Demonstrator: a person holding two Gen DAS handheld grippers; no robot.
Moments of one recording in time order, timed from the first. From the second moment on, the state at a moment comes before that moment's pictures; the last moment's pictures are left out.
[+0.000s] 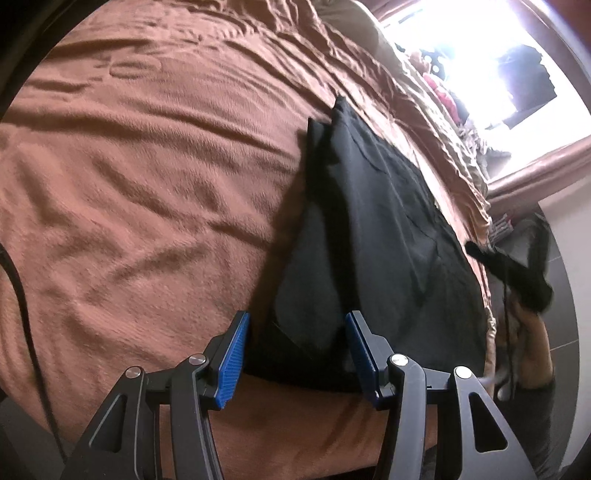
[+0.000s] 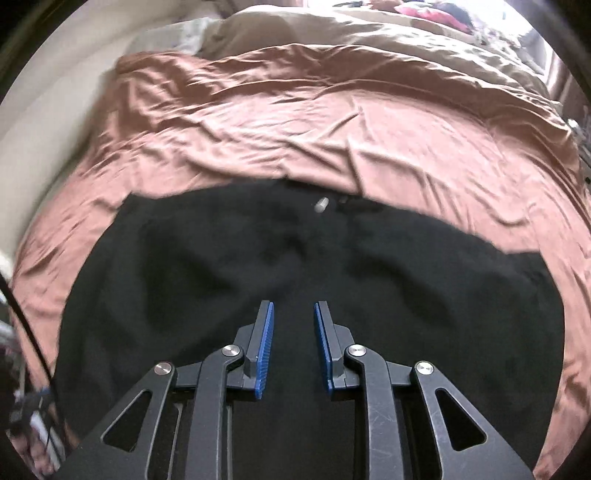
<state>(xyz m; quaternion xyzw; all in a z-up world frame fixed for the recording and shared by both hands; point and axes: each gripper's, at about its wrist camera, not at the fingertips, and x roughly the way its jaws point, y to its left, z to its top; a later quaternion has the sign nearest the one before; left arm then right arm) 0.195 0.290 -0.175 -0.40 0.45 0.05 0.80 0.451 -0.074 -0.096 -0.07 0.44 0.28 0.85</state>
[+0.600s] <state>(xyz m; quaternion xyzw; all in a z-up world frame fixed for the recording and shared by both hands) 0.185 0.299 -0.187 -0.52 0.46 0.06 0.72 0.356 -0.138 -0.159 -0.01 0.47 0.35 0.81</state>
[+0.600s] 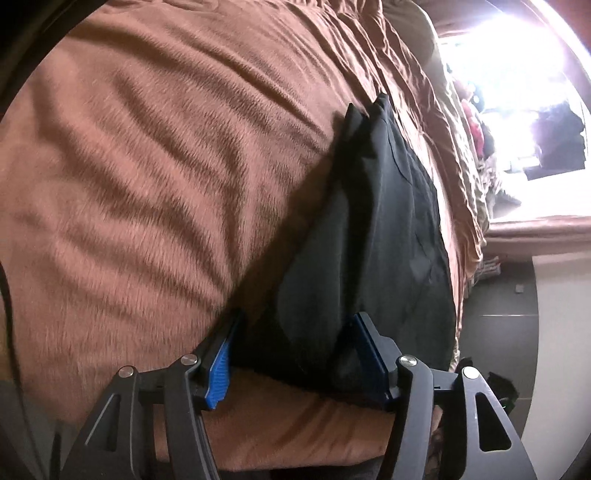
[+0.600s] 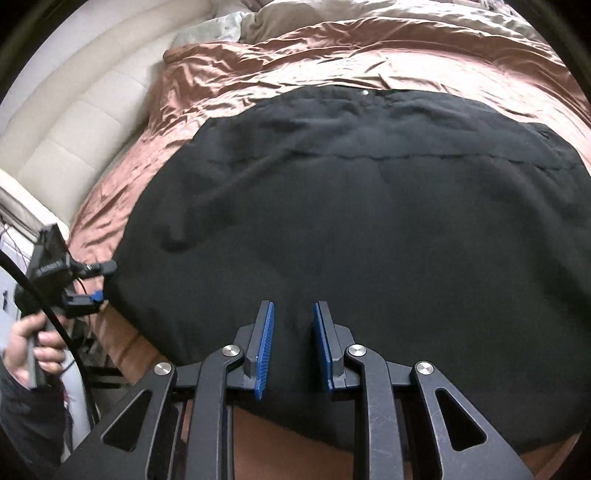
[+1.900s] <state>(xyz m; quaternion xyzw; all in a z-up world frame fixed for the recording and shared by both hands) 0.205 0.259 -0.163 -0.45 0.39 0.07 0.80 0.317 -0.186 -0.159 0.06 0.46 0.31 0.83</state>
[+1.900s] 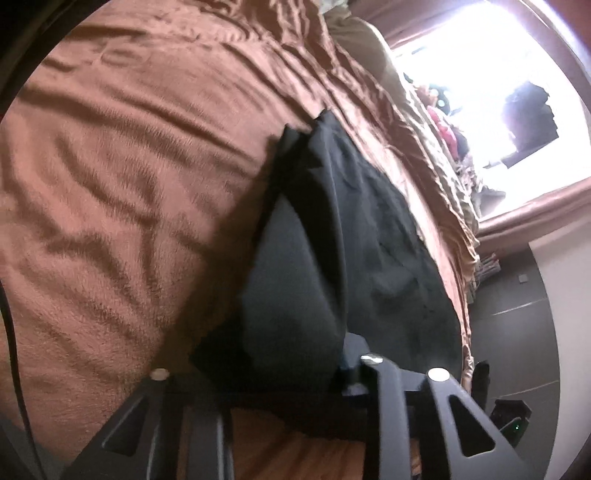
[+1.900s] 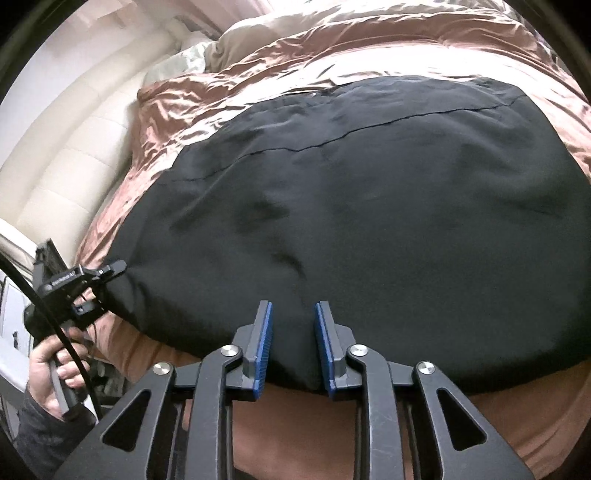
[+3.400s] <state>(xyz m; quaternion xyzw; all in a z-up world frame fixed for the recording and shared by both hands) 0.410 -0.062 -0.037 -0.28 0.41 -0.22 0.84 0.274 -0.416 -0.141 0.23 0.37 0.25 0.87</state>
